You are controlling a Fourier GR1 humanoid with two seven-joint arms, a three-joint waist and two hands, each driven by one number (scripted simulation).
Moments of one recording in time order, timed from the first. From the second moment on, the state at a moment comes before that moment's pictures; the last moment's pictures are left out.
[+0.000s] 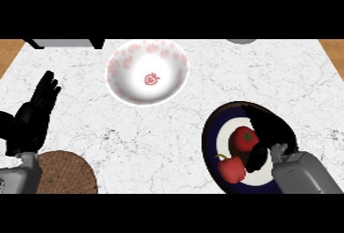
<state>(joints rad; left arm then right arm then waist) -0.14 0.33 0.04 -1.57 0.06 0.15 0.15 -0.28 -0.35 0.34 -1.56 0.62 0.48 0.80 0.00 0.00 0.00</state>
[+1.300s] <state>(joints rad) -0.17 0.28 0.07 -1.54 0.02 0.07 0.12 -0.53 -0.09 0.38 -1.28 0.87 0.27 0.77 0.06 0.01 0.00</state>
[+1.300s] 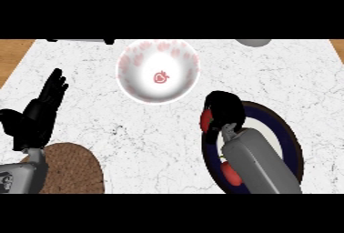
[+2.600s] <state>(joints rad) -0.28 0.25 0.02 -1.48 -0.01 0.05 0.14 -1.36 -0.01 0.51 -0.98 0.98 -0.05 1.20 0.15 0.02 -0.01</state>
